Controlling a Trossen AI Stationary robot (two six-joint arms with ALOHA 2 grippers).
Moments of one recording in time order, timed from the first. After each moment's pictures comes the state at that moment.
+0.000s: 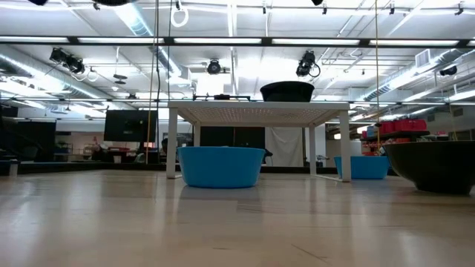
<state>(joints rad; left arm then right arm) -0.42 1.23 1.22 -1.00 0.01 -1.62 -0.25 1.26 1.52 -0.77 -0.36 -0.12</state>
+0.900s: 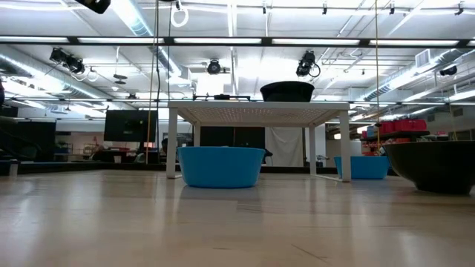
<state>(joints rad) -0.10 1.23 1.36 -1.04 0.15 -1.29 -0.07 1.26 1.52 -0.82 -0.26 -0.19</state>
